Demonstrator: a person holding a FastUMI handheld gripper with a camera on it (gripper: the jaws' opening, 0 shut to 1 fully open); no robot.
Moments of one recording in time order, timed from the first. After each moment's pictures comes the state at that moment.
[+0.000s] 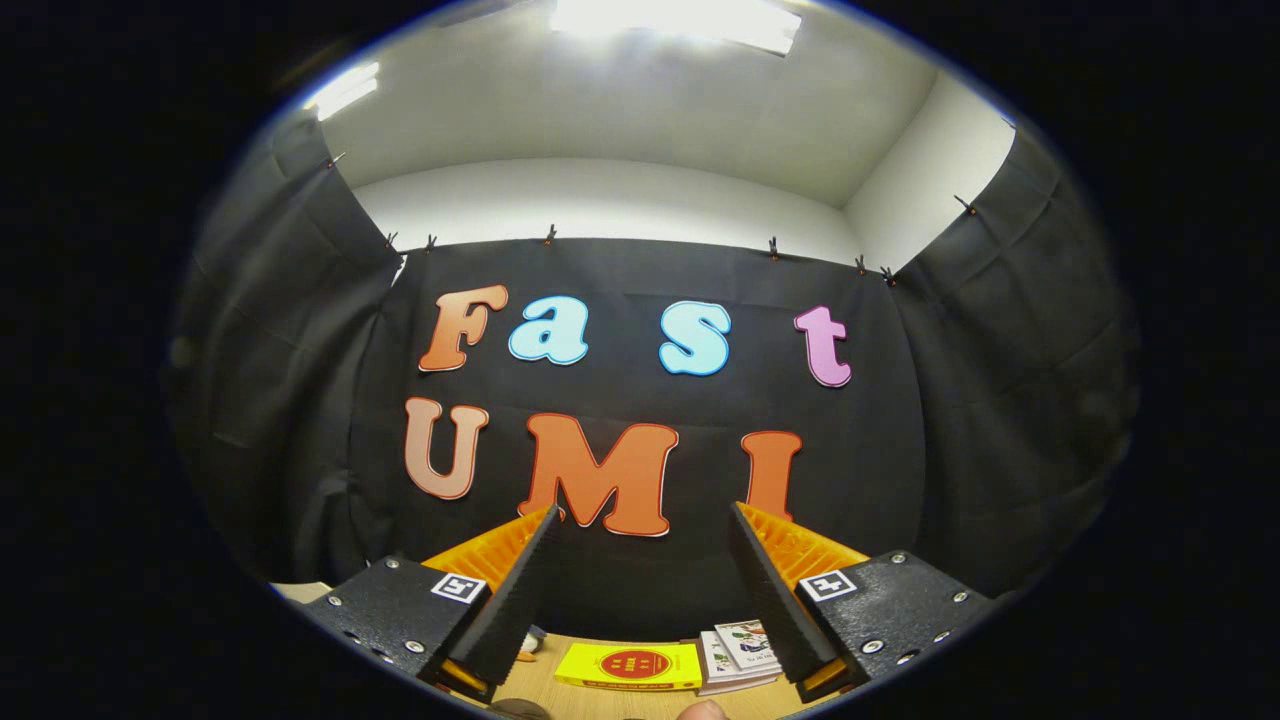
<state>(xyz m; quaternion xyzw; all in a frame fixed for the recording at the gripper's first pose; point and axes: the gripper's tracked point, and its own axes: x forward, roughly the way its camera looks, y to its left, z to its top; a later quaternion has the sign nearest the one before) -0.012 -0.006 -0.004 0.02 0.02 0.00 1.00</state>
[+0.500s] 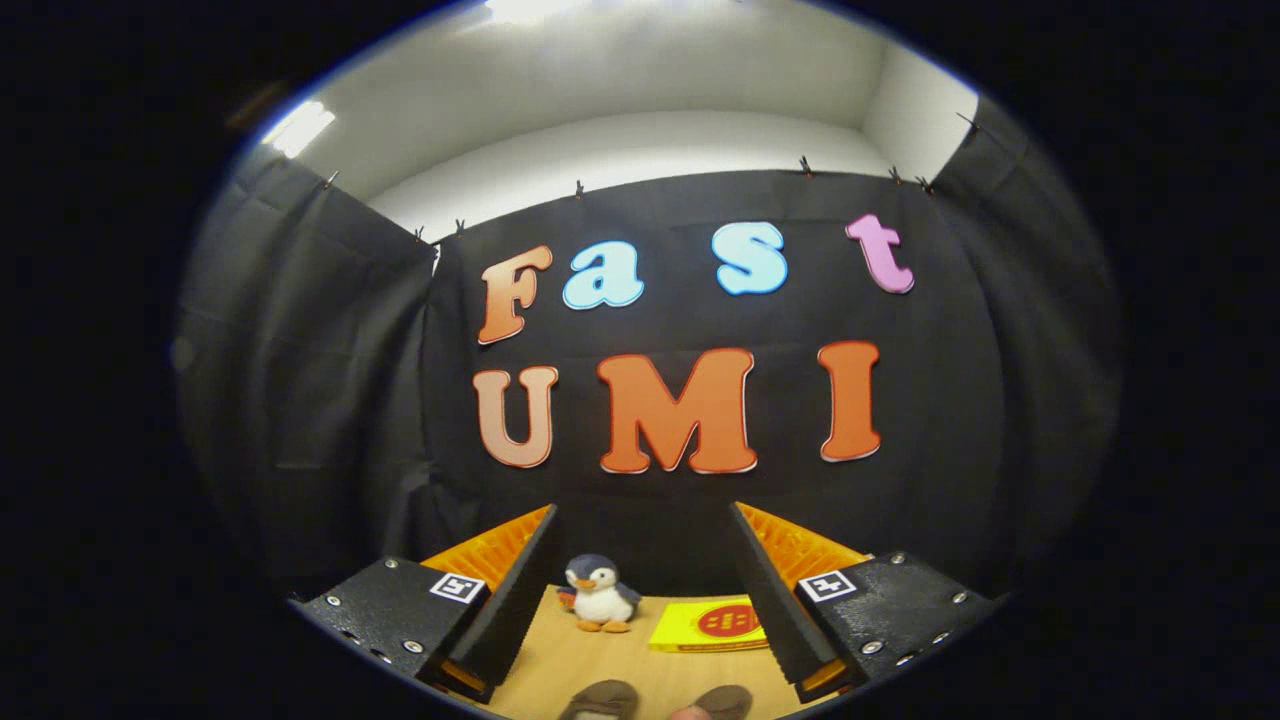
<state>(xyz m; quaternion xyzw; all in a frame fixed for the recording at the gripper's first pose) -0.025 0.063 -0.071 0.13 0.14 0.11 0.98</state>
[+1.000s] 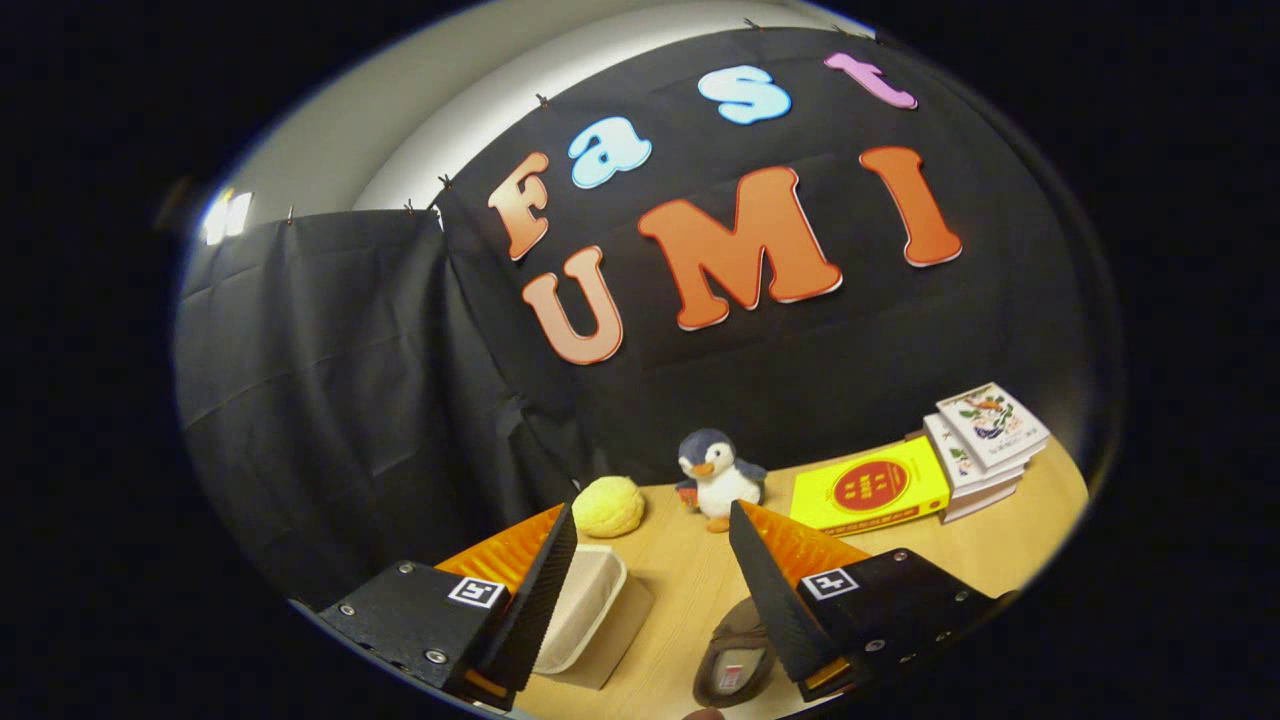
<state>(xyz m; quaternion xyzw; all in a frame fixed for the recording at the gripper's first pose) -0.064 0.164 -0.172 0.25 0.33 0.21 0.89</state>
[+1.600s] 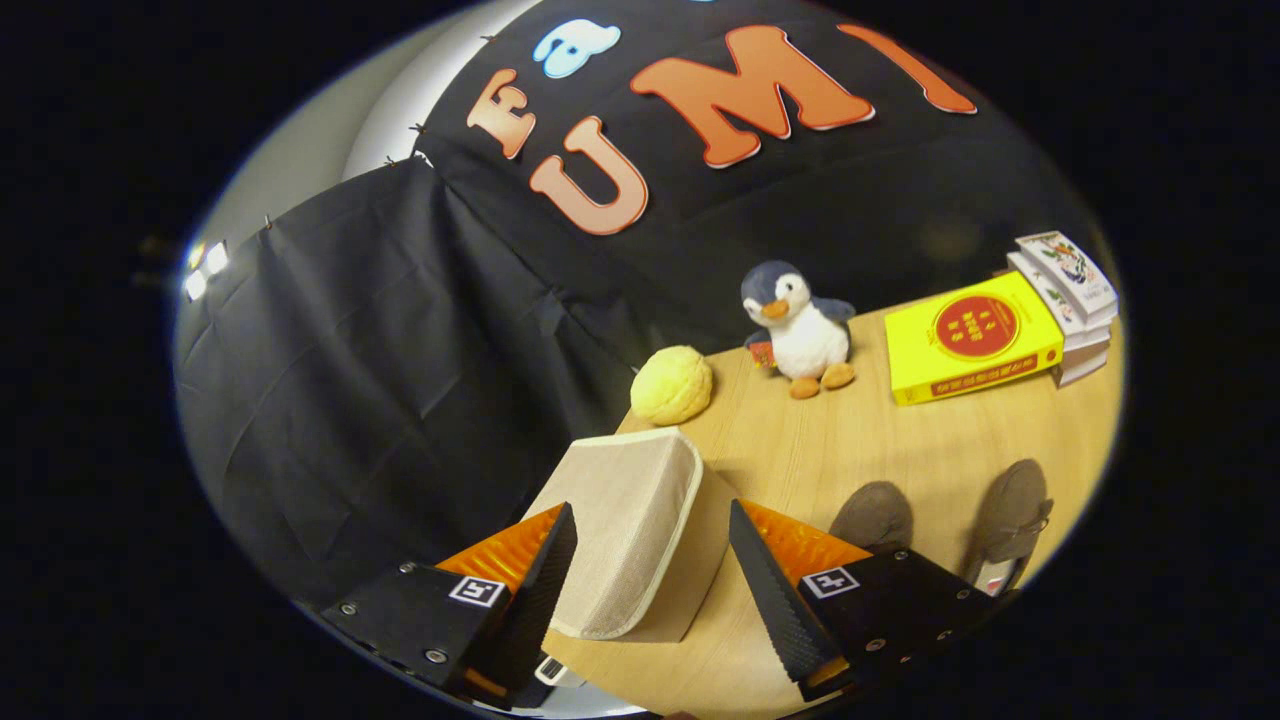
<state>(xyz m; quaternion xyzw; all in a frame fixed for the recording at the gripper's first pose) -0.131 0.264 -0.243 0.32 0.48 0.31 0.76</state>
